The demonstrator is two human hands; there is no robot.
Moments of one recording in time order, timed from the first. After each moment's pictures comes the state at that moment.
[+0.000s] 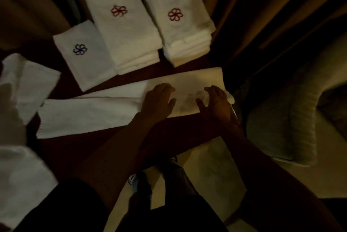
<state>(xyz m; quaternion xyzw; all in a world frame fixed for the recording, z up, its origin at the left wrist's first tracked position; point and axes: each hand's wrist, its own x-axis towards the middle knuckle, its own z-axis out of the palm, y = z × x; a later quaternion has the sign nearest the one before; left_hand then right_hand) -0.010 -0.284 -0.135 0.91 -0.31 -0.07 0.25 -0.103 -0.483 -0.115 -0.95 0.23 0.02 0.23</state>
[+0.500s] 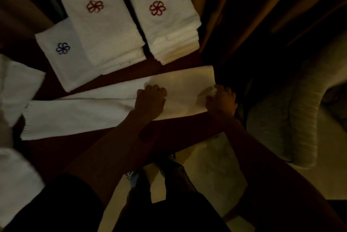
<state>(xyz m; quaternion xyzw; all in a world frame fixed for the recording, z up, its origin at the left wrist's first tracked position) -0.007 -0.321 -0.149 0.95 -0.28 -0.12 0.08 -0.093 -0.552 -0.130 -0.89 0.36 0.13 0.25</state>
